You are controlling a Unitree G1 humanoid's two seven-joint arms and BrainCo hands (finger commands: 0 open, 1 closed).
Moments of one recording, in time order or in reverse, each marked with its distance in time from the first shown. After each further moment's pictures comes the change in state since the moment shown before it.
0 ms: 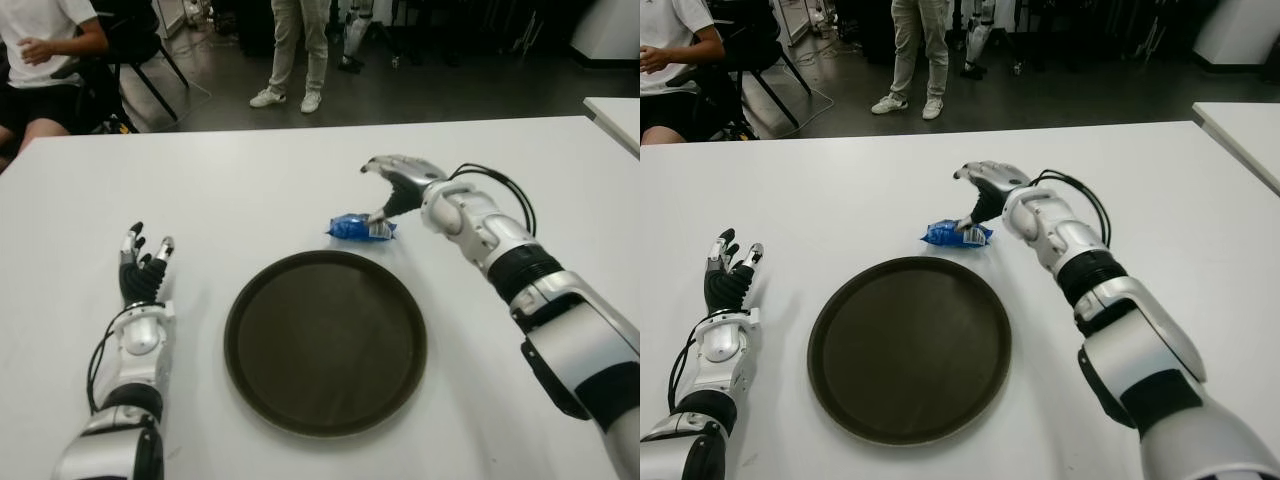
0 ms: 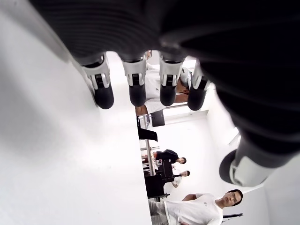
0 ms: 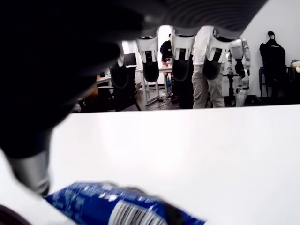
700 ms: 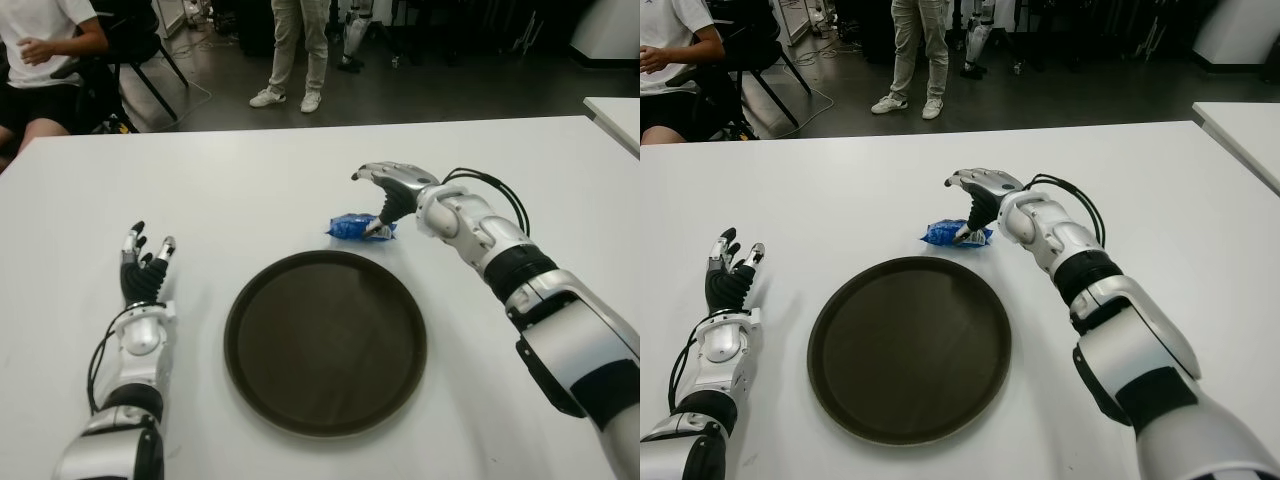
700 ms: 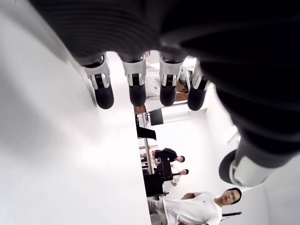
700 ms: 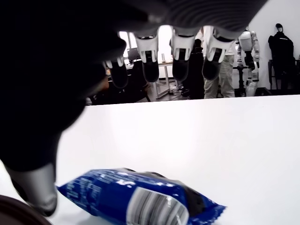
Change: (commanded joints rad) left arm -0.001 0.002 -0.004 0.006 0.008 -0.009 0.009; right arm -0.013 0.012 -0.007 0.020 0.022 -0.047 0.048
